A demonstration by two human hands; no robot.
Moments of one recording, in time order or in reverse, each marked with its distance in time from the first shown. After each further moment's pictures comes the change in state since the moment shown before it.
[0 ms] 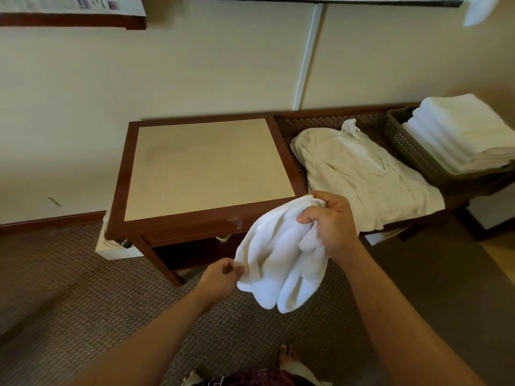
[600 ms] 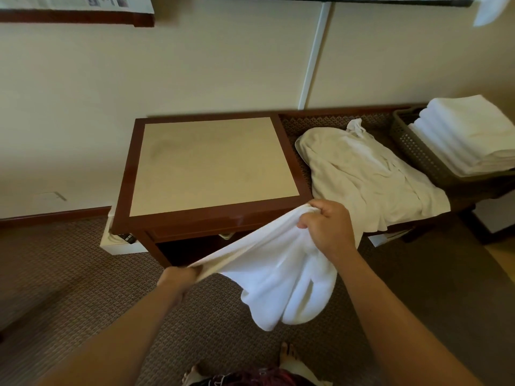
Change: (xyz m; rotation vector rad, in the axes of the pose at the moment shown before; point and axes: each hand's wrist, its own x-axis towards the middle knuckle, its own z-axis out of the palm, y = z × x) left_hand 0.008 -0.023 -0.069 0.026 0.457 -0.454; right_hand 0.003 0.027 0.003 -0.356 0.075 0.047
